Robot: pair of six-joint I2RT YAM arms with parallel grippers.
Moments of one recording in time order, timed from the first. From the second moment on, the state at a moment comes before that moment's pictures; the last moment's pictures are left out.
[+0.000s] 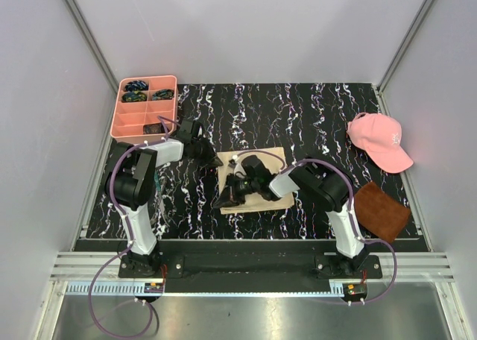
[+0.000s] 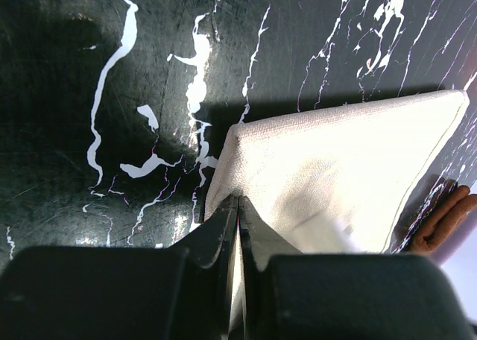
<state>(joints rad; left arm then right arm) -0.29 1.90 1.08 -0.18 0.37 -0.76 0.79 2.13 0.97 0.55 -0.71 1.05</state>
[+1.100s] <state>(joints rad) -0.63 1.54 0.83 -0.28 0.26 -0.74 0.40 1.29 0.61 -0.46 -0.15 0.75</state>
